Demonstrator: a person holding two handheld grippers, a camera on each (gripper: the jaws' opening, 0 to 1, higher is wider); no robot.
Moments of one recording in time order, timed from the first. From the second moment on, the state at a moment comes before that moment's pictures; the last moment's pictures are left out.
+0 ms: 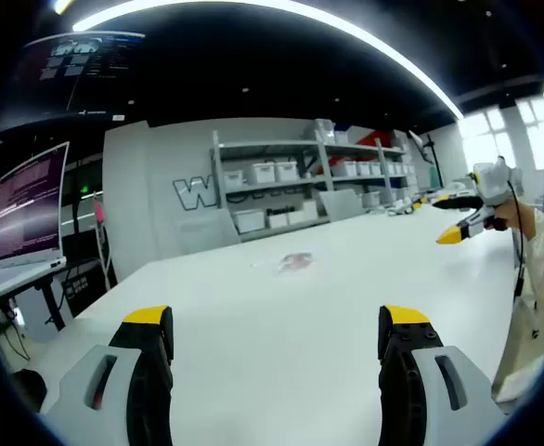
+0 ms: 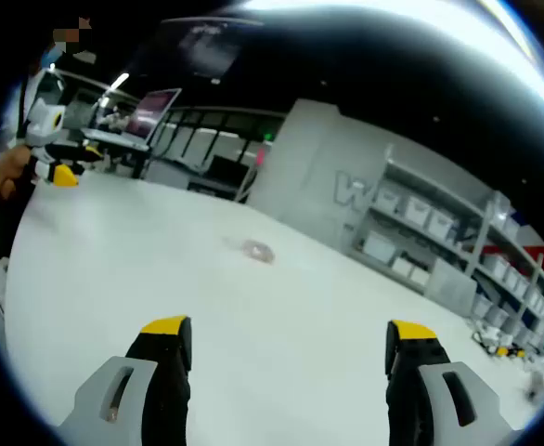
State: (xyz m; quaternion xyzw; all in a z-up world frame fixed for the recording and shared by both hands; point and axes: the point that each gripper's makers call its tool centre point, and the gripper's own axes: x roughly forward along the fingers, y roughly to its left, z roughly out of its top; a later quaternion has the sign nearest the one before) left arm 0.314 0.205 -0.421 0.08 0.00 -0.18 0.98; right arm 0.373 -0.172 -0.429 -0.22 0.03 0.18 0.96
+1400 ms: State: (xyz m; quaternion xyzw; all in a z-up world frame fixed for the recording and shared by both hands) left arm 0.312 0.208 -0.424 0.08 0.00 -0.17 0.98; right arm 0.372 -0.172 -0.433 -0.22 0.04 0.19 0.96
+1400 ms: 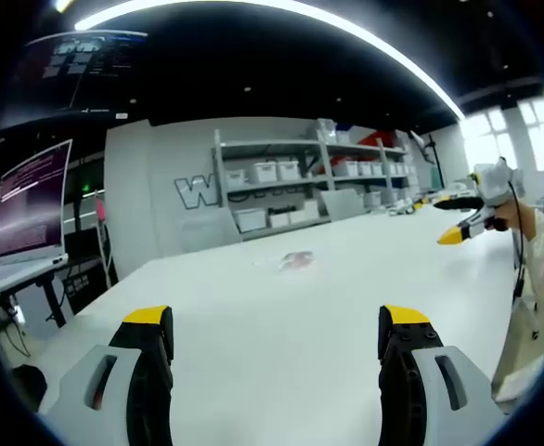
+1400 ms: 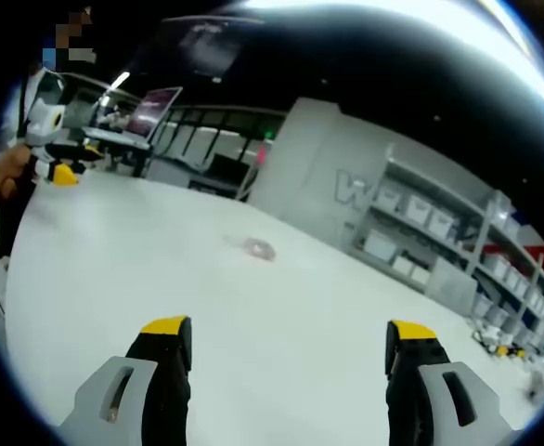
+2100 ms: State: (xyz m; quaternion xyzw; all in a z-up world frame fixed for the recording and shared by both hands) left arm 0.312 0.205 -0.422 0.08 0.00 -0.18 0.98; right arm 0.377 -0.169 -0.432 -0.22 0.04 0.19 0.96
